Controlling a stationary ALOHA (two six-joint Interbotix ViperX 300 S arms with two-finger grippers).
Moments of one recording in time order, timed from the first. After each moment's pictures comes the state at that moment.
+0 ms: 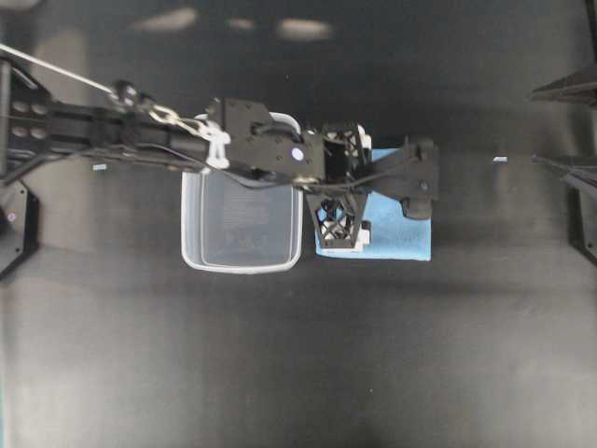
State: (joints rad) left arm 0.03 0.55 -0.09 0.04 0.68 0.08; right arm -0.06 -1.15 1.22 0.02 -0.09 0.03
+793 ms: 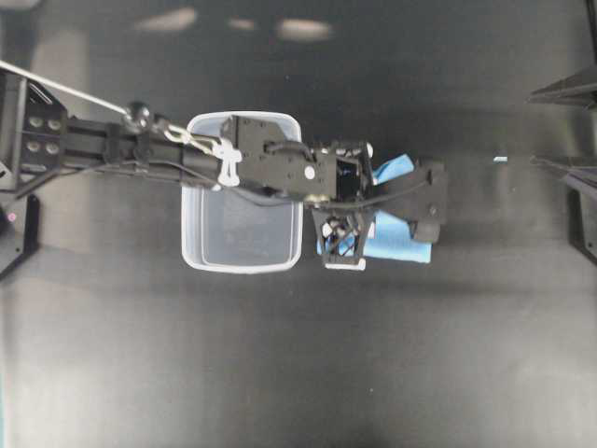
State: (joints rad) left arm 0.00 0.55 -0.15 0.04 0.75 0.08; right arm -0.06 -1.15 1.23 0.02 -0.09 0.06
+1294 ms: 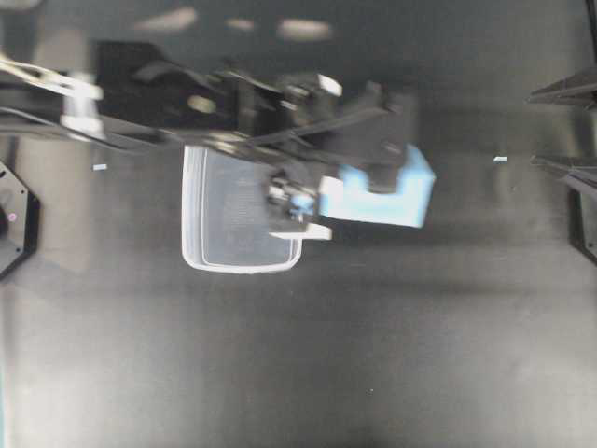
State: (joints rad) left arm 0.02 0.12 0.00 0.04 0.93 0.08; right arm -0.06 -1.15 1.23 0.02 -0.09 0.06
